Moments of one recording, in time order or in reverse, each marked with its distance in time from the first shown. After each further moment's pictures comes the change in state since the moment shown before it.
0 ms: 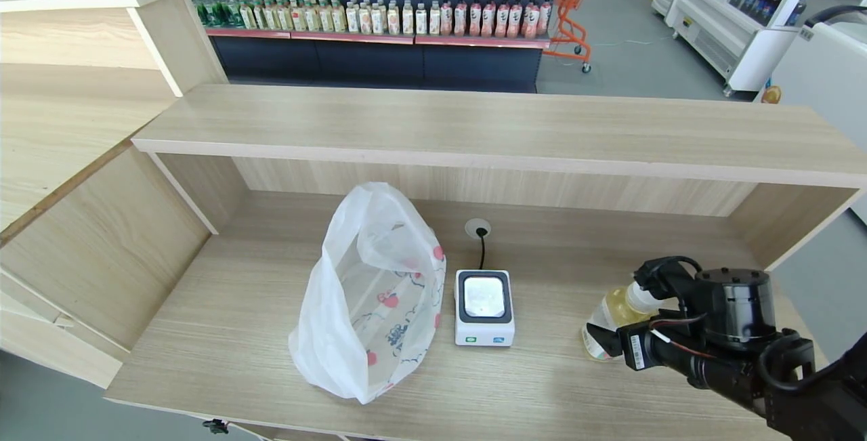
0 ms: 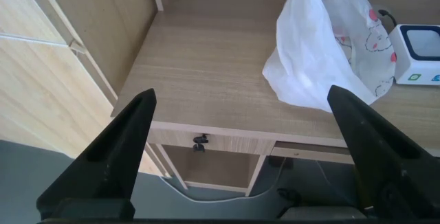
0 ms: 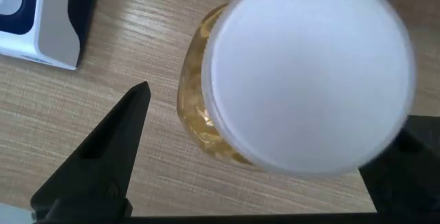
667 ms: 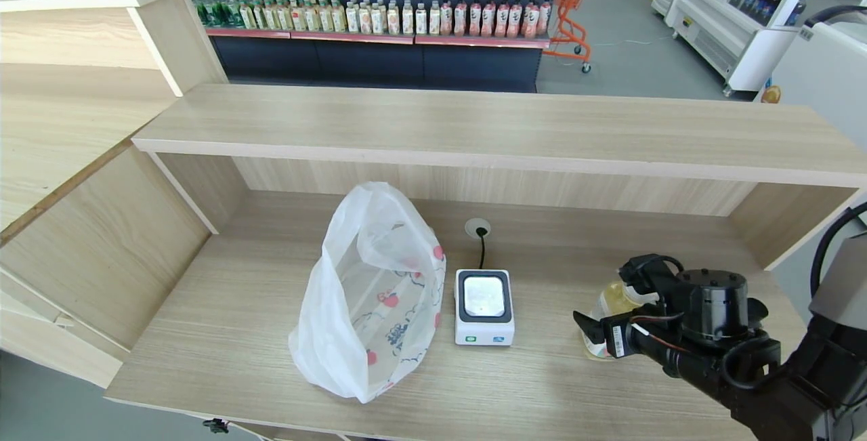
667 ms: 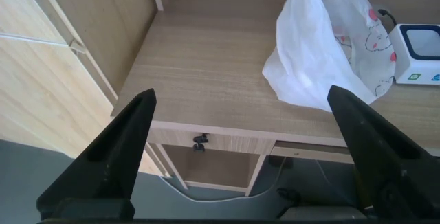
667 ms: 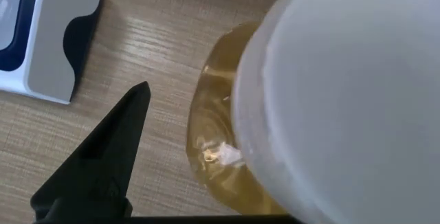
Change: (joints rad) left arm 0.000 0.000 0.000 0.000 0.000 0.000; right arm 0.002 0.141 -0.024 -0.208 0.000 -0.012
